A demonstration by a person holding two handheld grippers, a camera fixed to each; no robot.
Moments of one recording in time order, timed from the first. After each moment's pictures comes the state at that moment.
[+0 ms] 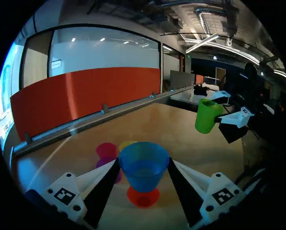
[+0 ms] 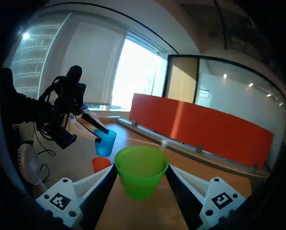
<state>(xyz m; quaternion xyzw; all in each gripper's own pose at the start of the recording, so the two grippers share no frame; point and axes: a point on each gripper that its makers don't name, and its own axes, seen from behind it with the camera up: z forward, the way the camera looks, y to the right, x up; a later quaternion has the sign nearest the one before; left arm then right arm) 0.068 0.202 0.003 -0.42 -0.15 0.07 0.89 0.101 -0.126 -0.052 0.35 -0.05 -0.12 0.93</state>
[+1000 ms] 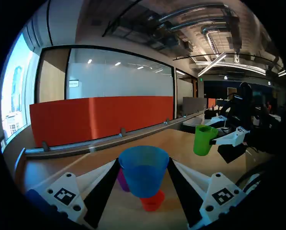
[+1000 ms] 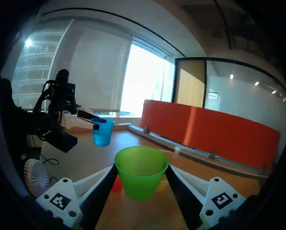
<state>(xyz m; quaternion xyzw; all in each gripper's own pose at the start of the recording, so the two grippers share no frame) 0.132 0.143 -0.026 -0.36 -0.05 0.02 0.93 0.114 -0.178 -0.055 0.39 -0.04 -0.09 0.92</state>
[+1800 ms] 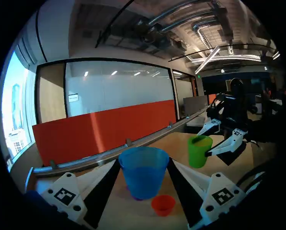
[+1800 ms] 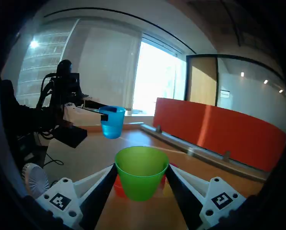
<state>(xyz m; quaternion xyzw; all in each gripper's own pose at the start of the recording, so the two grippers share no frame) 0.167 0.137 -0.018 -0.35 0.00 0.08 0.93 0.108 -0.219 -0.038 0.44 -0.06 -0.09 0.89</state>
